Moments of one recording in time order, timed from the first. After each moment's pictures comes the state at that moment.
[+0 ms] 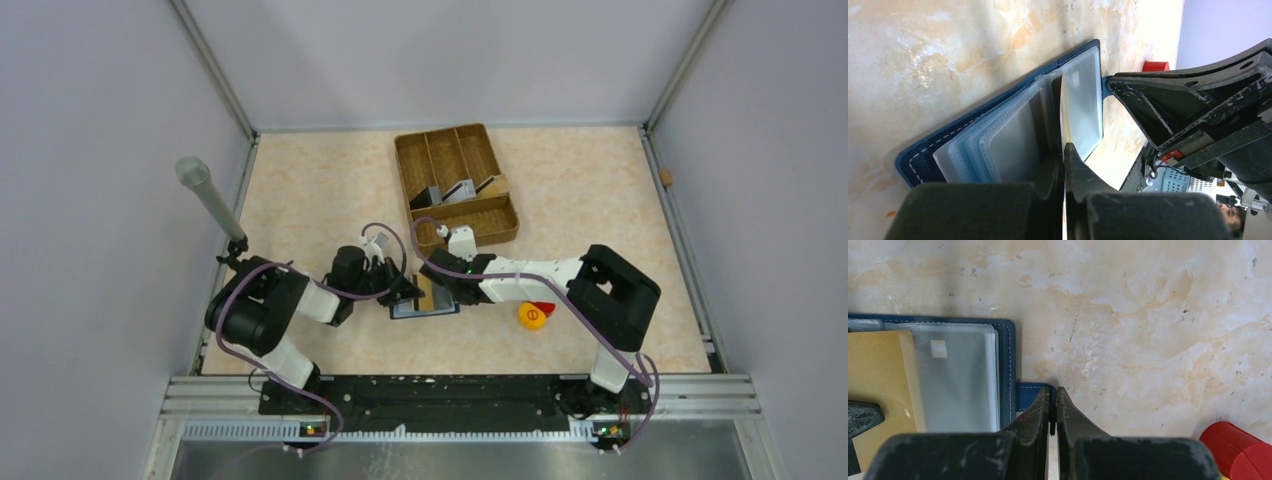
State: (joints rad) left arm -0.41 1.62 0.33 0.72 0.62 -0.87; right arm 1.03 1.78 1.06 -0.48 0.58 0.73
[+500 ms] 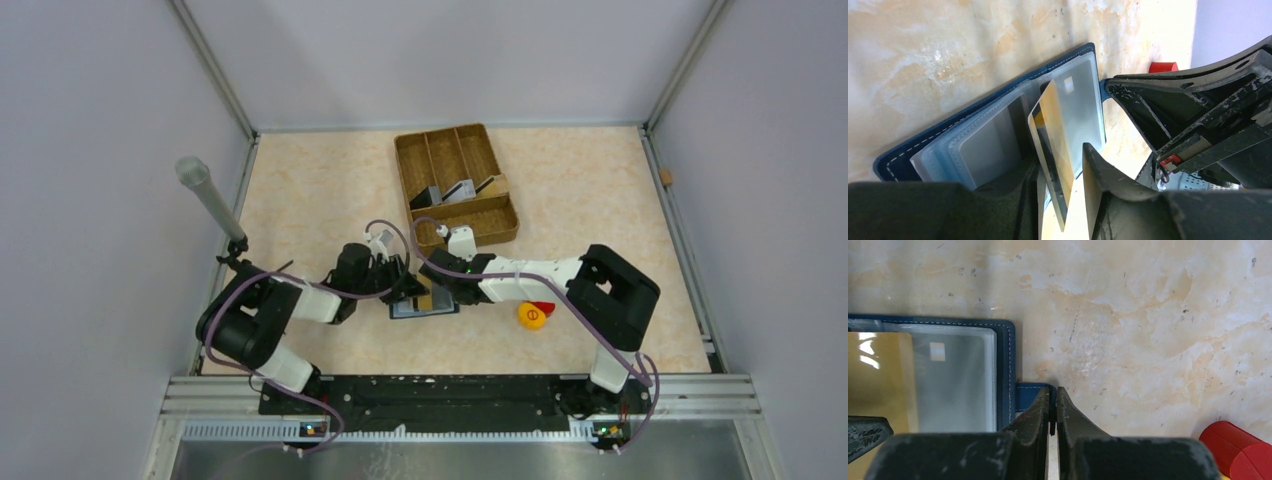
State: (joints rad) left arm -0.45 1.57 0.35 0.64 0.55 -0.83; right arm 1.03 1.78 1.06 -0.49 0.58 0.73
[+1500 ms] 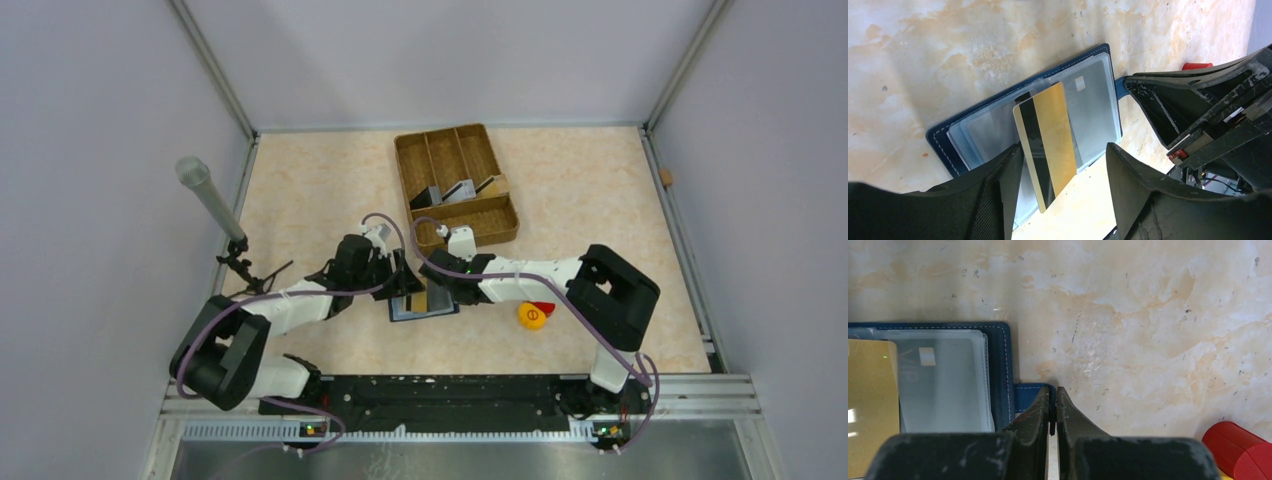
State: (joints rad) left arm -0.48 1.34 0.47 0.17 0.38 -0.68; right arm 1.03 1.78 1.06 -0.48 0.58 0.74
